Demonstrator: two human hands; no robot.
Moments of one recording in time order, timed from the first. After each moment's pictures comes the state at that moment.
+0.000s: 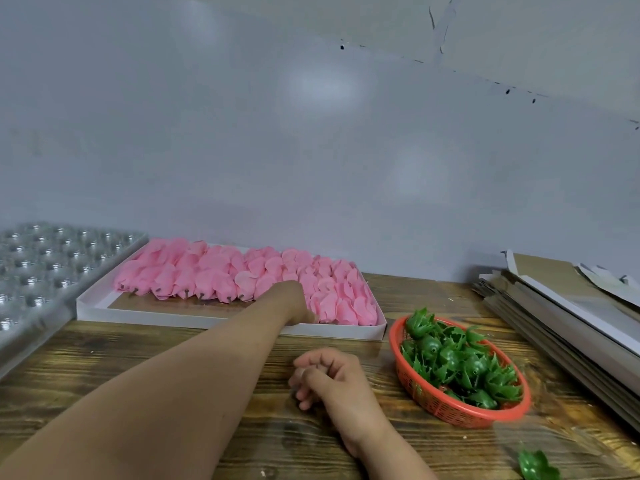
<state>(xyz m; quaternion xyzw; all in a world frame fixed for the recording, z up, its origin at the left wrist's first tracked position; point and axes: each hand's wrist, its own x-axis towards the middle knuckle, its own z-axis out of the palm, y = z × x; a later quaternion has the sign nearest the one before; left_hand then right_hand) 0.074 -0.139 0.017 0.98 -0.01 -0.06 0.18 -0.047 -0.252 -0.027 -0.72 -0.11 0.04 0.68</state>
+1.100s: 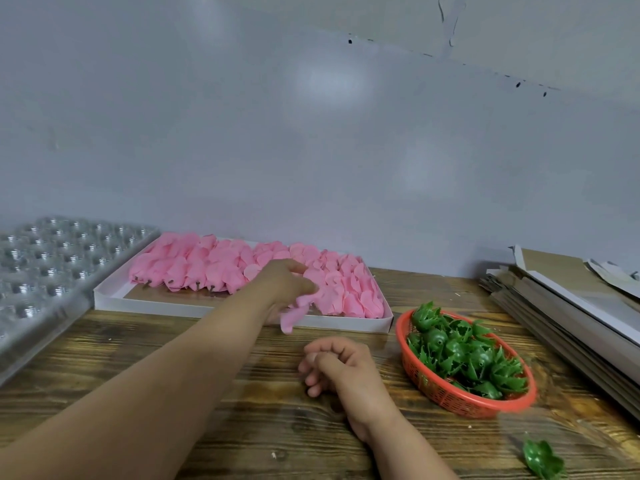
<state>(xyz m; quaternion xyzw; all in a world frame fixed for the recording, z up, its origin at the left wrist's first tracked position) 0.034 -0.118 0.035 0.77 0.05 -0.03 0.64 -0.048 -0.252 -0.025 -0.70 -0.09 0.04 0.71</state>
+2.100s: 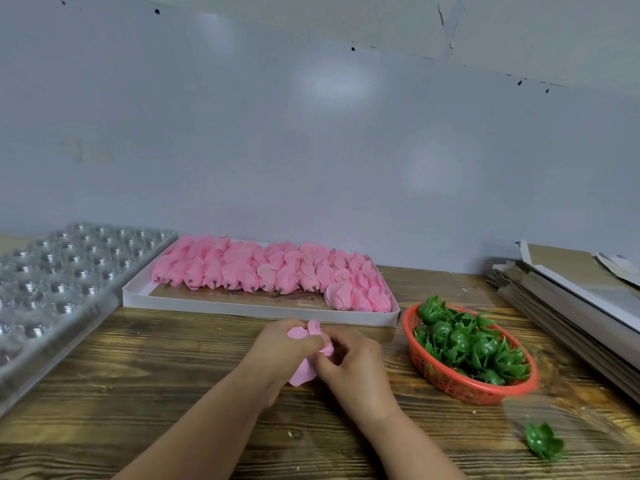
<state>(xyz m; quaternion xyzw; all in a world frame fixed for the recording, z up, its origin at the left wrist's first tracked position) -0.057 -0.120 -0.010 0.73 0.07 -0.03 0.68 -0.061 -0.246 -0.025 -0.85 -0.17 -0.17 0.47</state>
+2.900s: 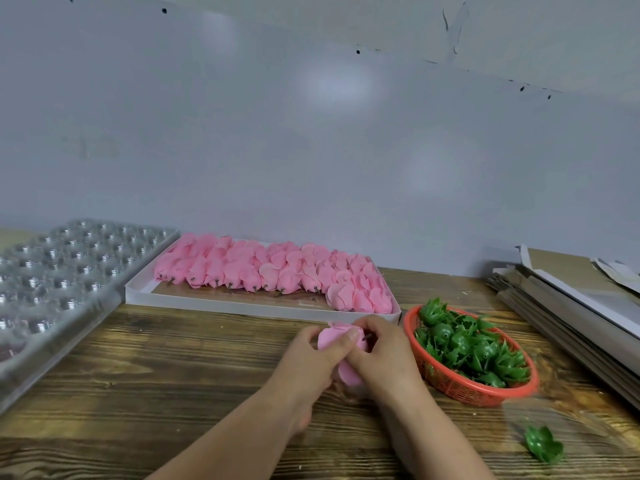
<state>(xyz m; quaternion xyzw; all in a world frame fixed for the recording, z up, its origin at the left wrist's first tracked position) -0.084 -0.154 -0.002 0.57 0.07 -0.07 0.81 -0.053 -0.274 -0.009 -0.88 -0.09 -0.16 0.44</state>
